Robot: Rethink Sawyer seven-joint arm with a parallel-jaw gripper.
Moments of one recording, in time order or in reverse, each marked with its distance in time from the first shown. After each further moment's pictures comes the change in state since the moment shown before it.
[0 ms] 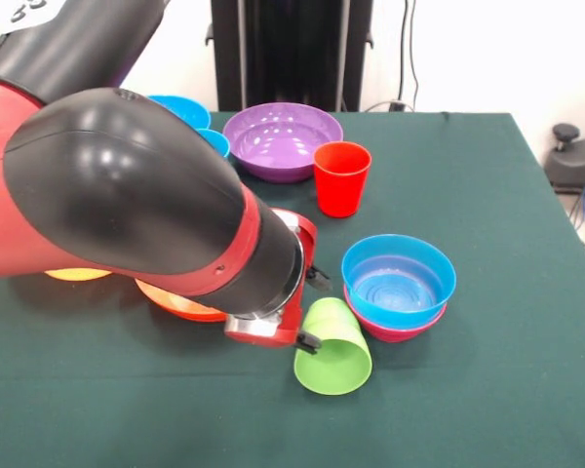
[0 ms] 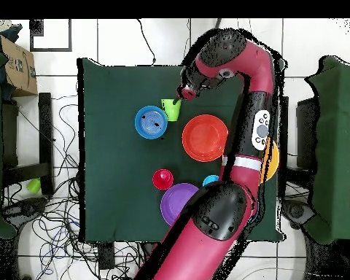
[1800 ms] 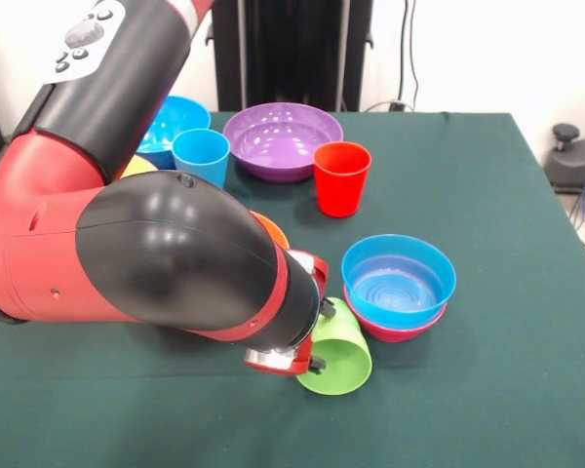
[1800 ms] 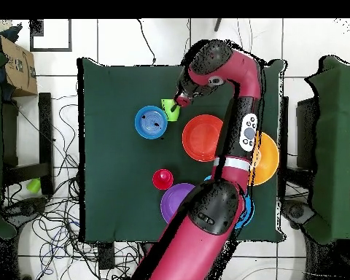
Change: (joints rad) arm 0.012 0.073 0.046 -0.033 -0.133 0.005 0.000
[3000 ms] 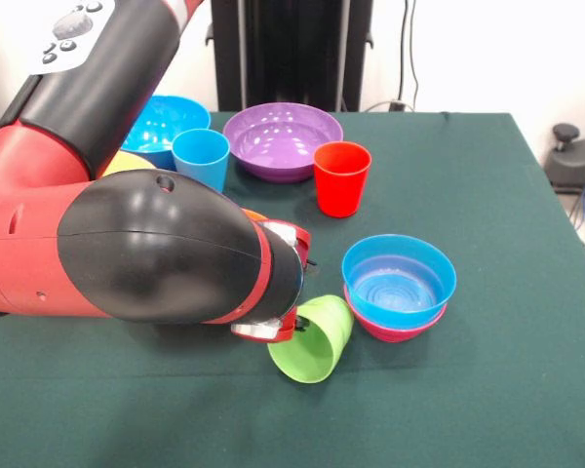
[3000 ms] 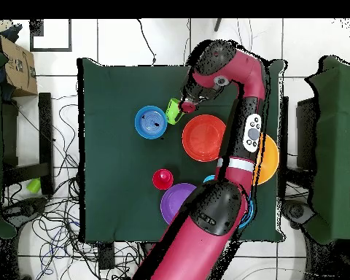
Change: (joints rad) arm -0.008 -0.009 -0.033 0.006 -0.004 0.147 0.000
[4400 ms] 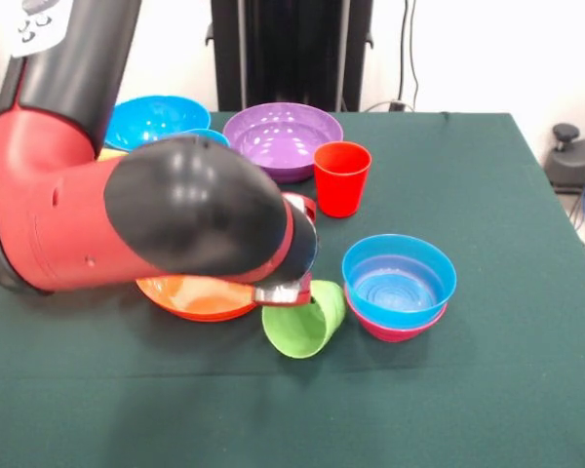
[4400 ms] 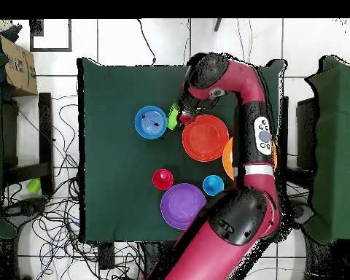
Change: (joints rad) arm -0.075 -0.103 -0.165 0.357 0.170 -0.203 0.000
